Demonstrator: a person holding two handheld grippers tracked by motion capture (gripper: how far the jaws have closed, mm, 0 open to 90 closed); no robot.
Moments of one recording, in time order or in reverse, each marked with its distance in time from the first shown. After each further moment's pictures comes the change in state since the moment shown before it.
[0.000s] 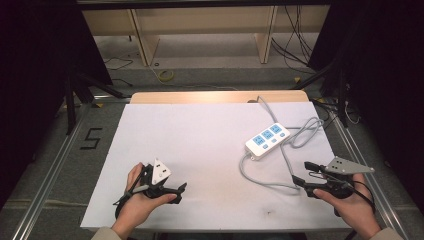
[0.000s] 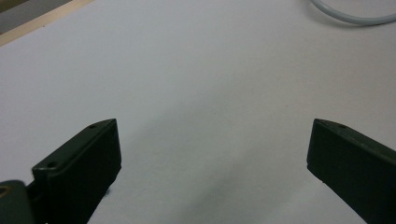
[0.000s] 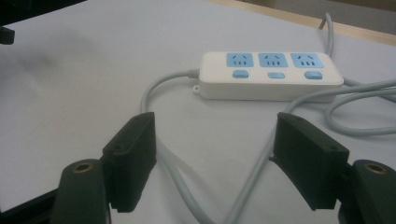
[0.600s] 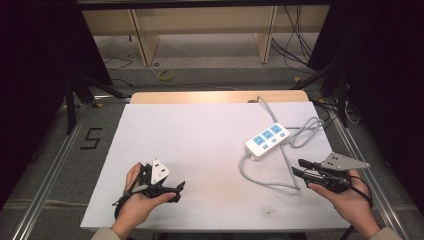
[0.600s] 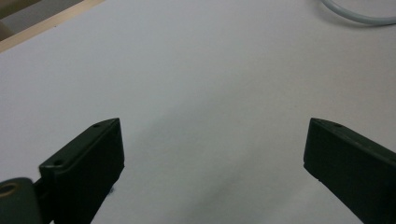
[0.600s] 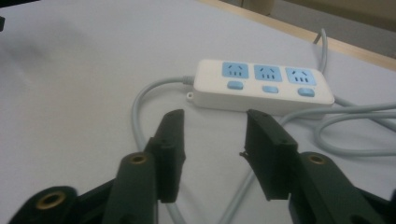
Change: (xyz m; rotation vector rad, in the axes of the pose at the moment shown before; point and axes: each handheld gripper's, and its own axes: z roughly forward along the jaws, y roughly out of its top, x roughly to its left) left arm 0.002 0.000 -0.001 -0.007 0.025 -0.007; right arm 0.001 0.015 0.006 0.001 -0.029 -0.085
